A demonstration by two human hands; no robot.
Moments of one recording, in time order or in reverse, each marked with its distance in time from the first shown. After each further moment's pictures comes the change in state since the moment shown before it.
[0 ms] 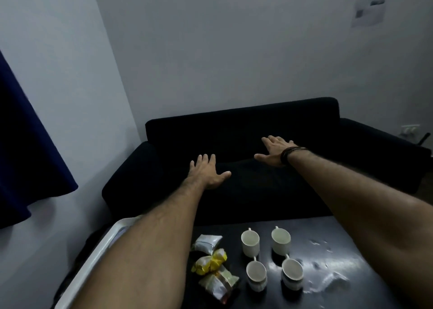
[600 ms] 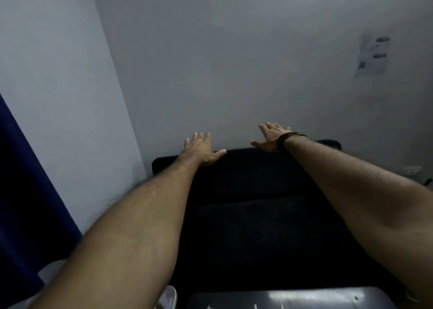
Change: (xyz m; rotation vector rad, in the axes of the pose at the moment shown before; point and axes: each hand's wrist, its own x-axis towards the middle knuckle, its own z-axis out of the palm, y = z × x) left_hand 0.121 0.015 -0.365 0.024 0.122 0.048; right_hand 0.111 -0.037 -0.358 -0.032 0.071 -0.060
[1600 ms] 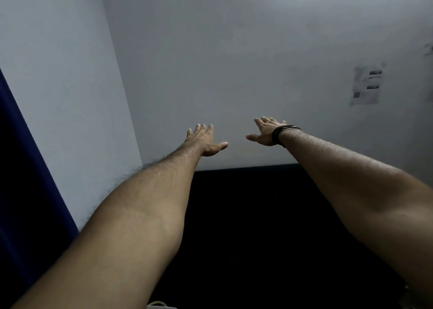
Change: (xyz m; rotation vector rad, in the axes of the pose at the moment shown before) left_hand 0.026 -0.004 -0.151 0.008 0.034 0.014; right_hand 0.018 -0.038 -0.152 -0.024 0.049 -0.025
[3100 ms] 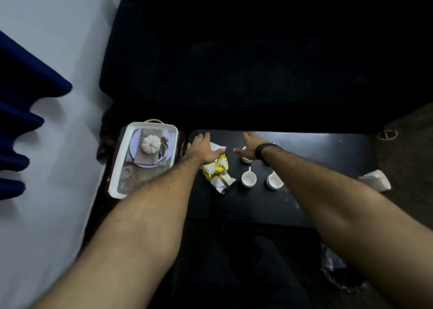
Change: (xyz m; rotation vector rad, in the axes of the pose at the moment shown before) left_hand -0.215 -0.042 0.502 -0.291 -0.791 -0.305; right_hand -0.201 -0.068 0.547 0.279 -0.894 0.046
